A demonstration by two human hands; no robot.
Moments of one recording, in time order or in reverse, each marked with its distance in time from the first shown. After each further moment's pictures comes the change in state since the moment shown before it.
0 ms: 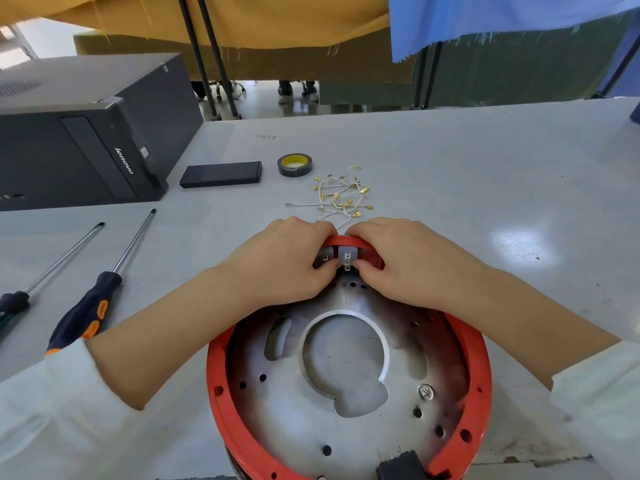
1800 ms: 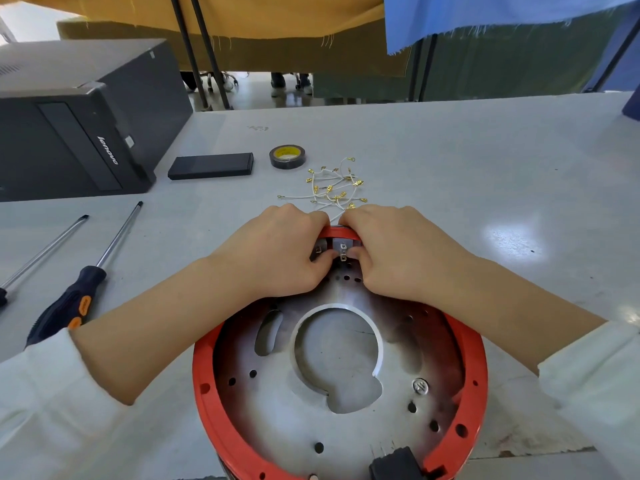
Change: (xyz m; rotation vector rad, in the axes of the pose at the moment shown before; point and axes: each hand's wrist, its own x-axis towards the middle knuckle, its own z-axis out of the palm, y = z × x) left_hand 0.006 -0.003 0.005 0.095 0.059 0.024; right_hand 0.006 -0.005 0.001 -0.094 0.055 0.034
